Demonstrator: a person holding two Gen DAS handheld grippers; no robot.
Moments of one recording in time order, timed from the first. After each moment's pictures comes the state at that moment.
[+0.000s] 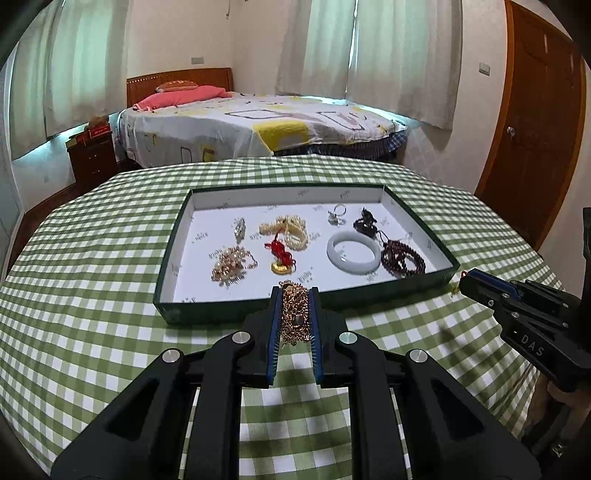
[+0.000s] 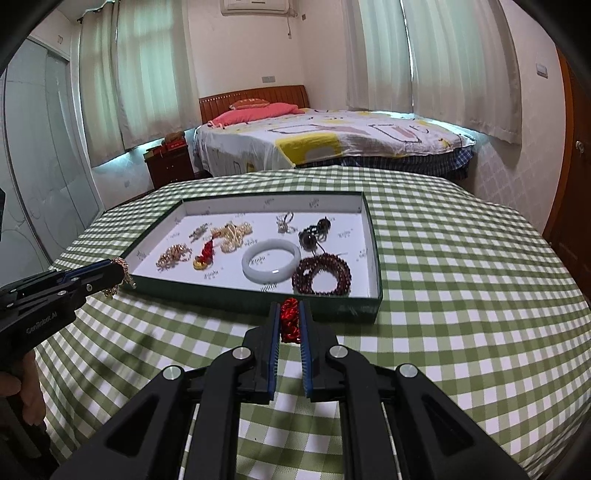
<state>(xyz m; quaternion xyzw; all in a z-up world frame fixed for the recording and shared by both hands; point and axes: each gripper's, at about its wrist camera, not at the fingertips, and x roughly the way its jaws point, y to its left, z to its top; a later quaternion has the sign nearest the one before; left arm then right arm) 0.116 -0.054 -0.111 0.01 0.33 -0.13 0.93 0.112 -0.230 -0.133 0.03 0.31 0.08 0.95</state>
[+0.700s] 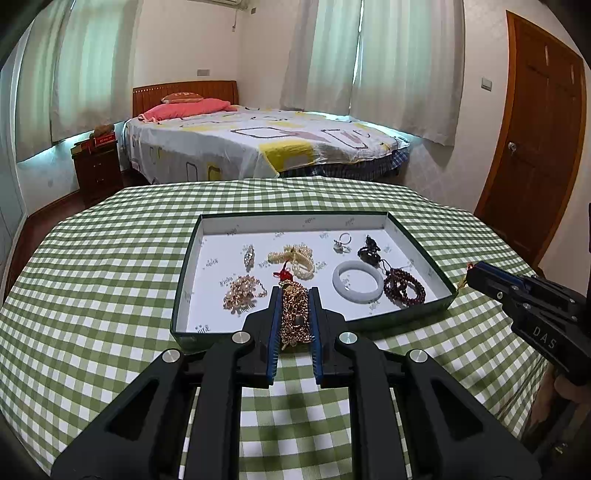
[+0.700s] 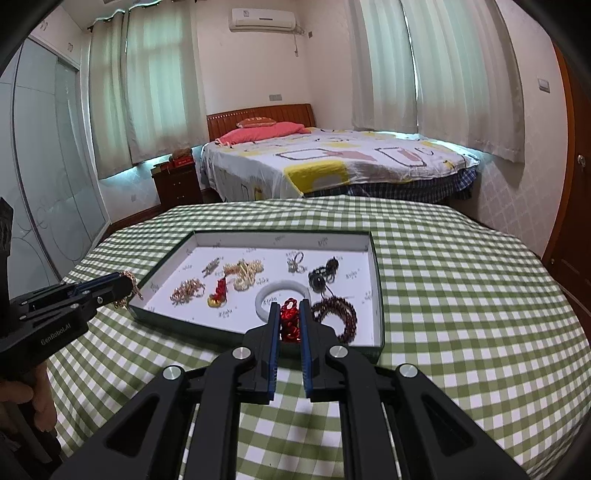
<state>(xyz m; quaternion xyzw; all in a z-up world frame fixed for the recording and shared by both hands) 0.121 -0.044 -0.089 0.00 0.30 -0.13 0.94 0.121 -0.225 -0.100 0.02 0.28 0.09 0.96</state>
